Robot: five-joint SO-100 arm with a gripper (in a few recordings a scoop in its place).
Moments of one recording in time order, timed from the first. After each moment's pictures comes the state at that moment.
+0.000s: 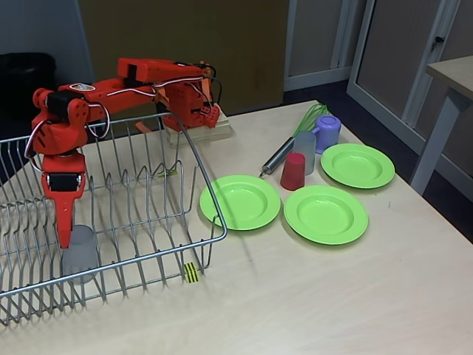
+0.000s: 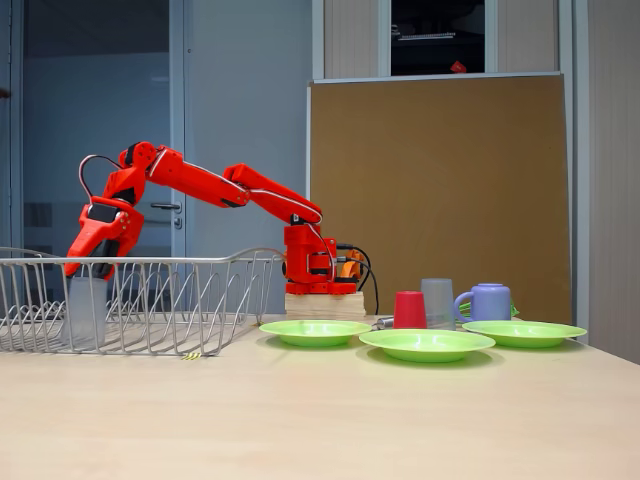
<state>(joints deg) 43.1 26.1 6.7 90.6 -49.3</state>
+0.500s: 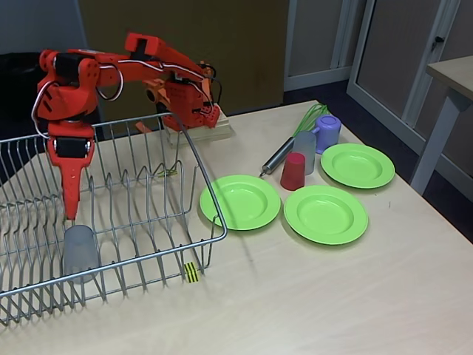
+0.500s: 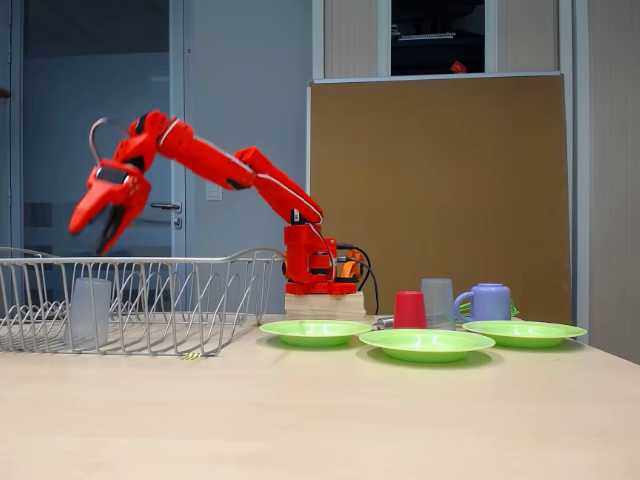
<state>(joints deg) 38.8 44.8 19.5 92.3 -48.1</state>
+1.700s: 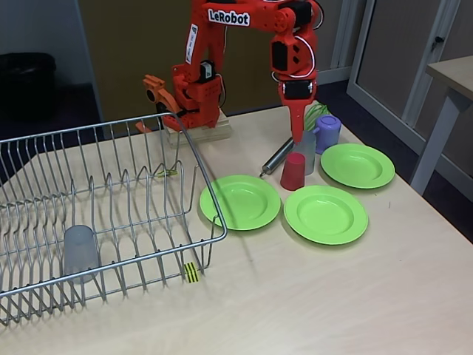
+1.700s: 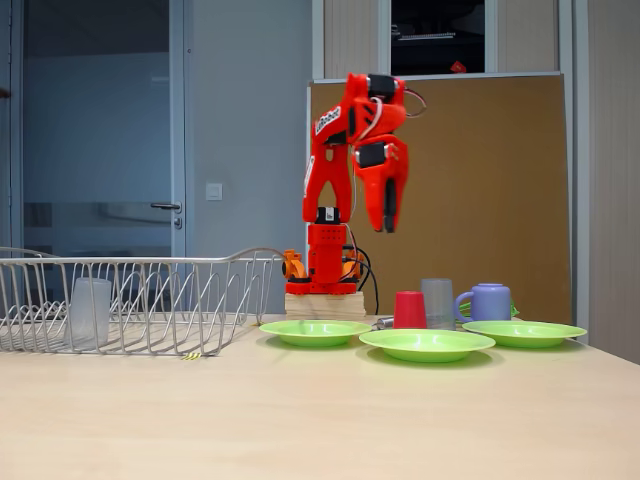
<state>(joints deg) -30.7 84.4 74.5 93.4 49.7</state>
